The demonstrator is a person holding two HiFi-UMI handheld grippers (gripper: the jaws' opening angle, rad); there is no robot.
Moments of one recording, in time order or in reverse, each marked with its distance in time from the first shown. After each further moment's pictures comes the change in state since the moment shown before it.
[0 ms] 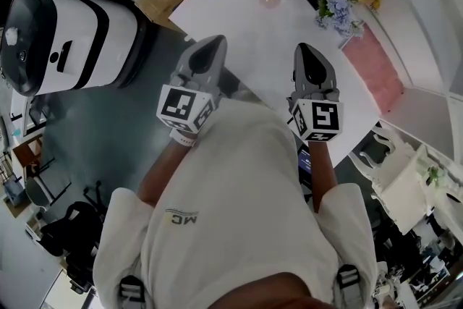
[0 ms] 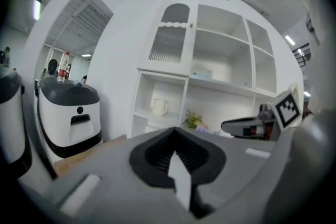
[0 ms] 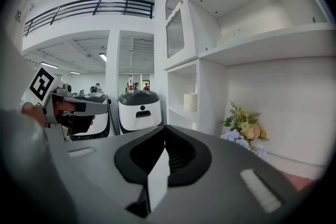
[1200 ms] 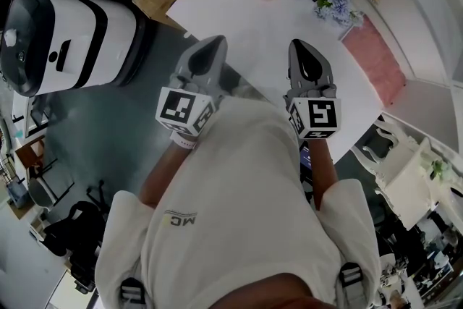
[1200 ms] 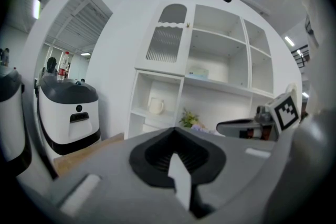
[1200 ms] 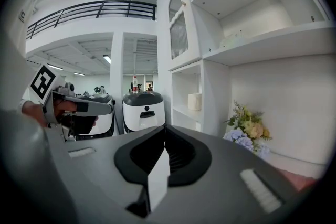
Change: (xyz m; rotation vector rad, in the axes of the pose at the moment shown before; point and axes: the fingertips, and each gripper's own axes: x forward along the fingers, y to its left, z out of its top) left arm -0.010 -0.022 -0.007 -0.010 0.007 -0.013; right arm -0.013 0.011 -0.008 -0.007 -0.011 0.039
